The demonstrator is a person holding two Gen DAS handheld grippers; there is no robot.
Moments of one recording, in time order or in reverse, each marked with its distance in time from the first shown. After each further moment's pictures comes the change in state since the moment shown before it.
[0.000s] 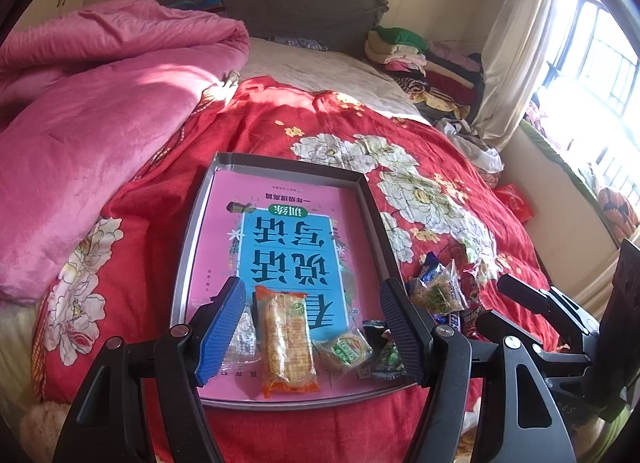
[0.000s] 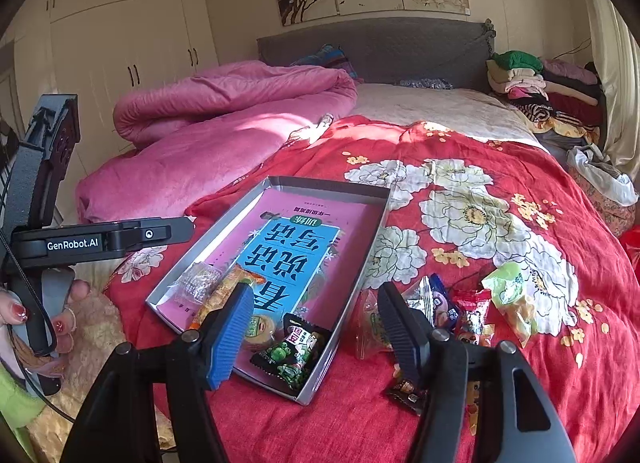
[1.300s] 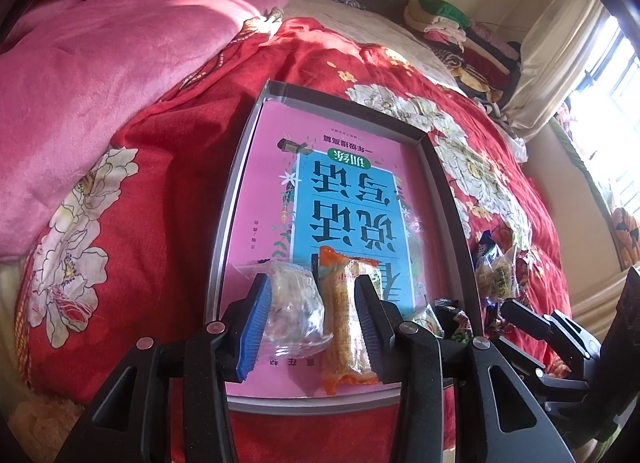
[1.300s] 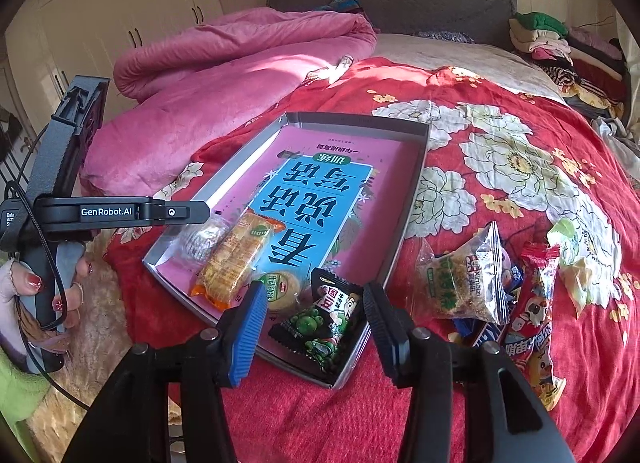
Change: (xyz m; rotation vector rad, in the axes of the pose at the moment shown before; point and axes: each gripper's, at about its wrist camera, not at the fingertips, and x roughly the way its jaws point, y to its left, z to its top) left arm 0.050 0.065 -0.012 -0.126 0.162 0.024; right arm 0.057 0.020 -0.020 -0.006 0.193 0.060
